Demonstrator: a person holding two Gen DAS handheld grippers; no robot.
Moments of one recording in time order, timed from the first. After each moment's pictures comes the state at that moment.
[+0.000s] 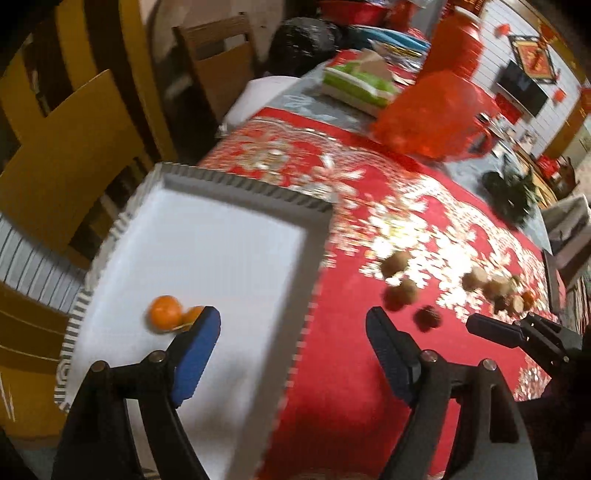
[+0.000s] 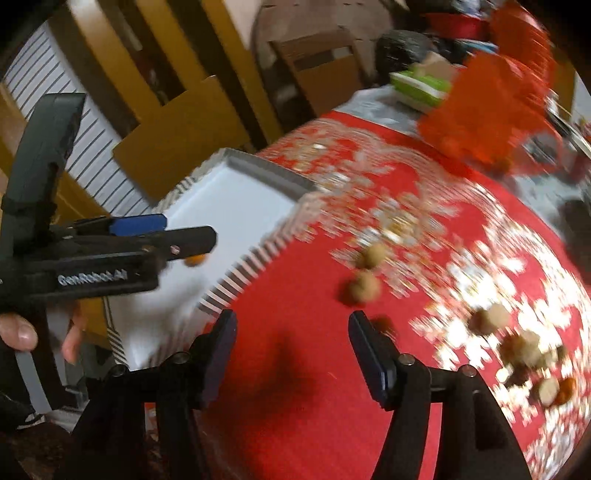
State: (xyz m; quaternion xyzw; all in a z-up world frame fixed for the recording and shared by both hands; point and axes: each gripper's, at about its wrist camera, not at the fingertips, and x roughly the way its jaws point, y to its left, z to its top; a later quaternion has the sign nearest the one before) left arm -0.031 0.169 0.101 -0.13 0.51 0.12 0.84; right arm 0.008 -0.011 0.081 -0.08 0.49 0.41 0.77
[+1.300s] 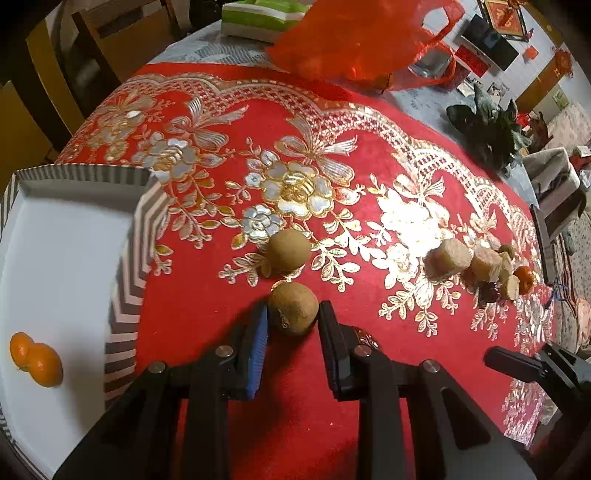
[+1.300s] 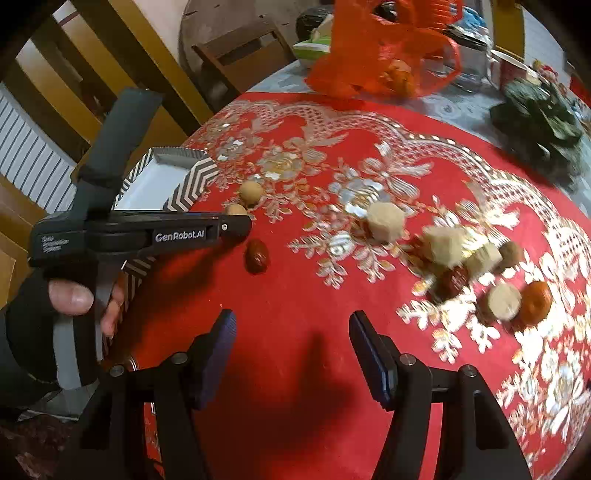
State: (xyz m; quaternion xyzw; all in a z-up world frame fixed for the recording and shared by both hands) left arm 0.053 0.089 0.028 -0.12 0.57 0.02 0.81; right arm 0.031 -0.091 0.049 -0.05 0.53 0.35 0.77
